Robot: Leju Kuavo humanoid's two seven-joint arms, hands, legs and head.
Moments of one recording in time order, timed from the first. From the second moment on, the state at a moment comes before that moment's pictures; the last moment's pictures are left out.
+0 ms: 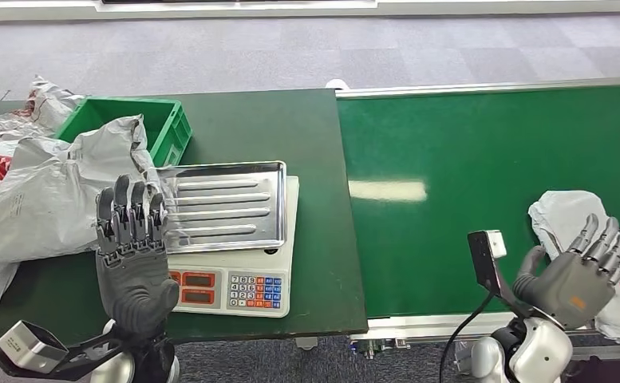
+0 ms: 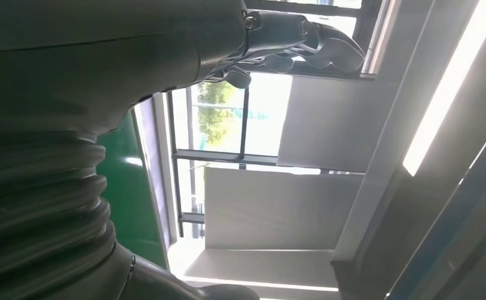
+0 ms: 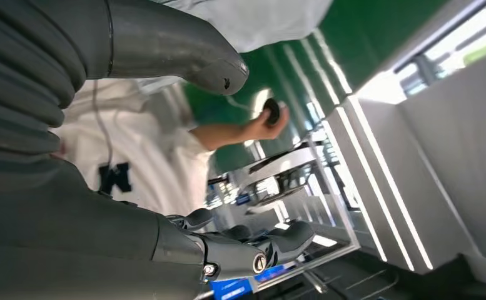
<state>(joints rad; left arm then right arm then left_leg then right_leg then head) 0.10 -0.28 -0.08 -1.74 0.12 -0.38 -0.70 -0.01 0.16 -0.31 -1.57 1.52 -0.51 0.12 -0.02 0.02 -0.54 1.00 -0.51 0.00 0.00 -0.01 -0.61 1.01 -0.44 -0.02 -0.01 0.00</state>
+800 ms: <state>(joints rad) 0.14 -0.28 -0.04 -1.82 0.11 -0.40 -0.70 -0.31 -0.11 -0.57 -0.92 1.04 -0.22 -0.21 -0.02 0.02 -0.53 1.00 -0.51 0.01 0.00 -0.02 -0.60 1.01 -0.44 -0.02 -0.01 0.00</state>
